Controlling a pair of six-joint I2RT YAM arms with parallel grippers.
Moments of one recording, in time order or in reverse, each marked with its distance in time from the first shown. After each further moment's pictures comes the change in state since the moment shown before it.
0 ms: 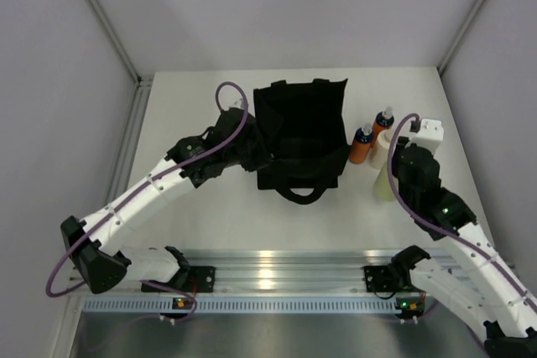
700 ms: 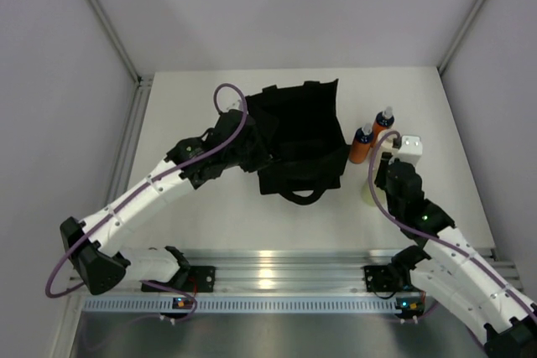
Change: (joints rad) left arm 0.000 -0.014 -0.022 -0.002 -0.020 -0.012; right arm -0.003 -0.042 -0.337 0.268 -0.129 0.003
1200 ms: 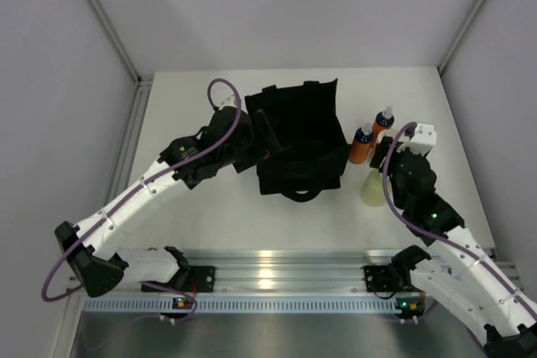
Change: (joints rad) left arm 0.001 -0.022 0.029 -0.012 -0.042 0.024; right arm 0.000 -0.006 0.102 0.068 -0.011 0.006
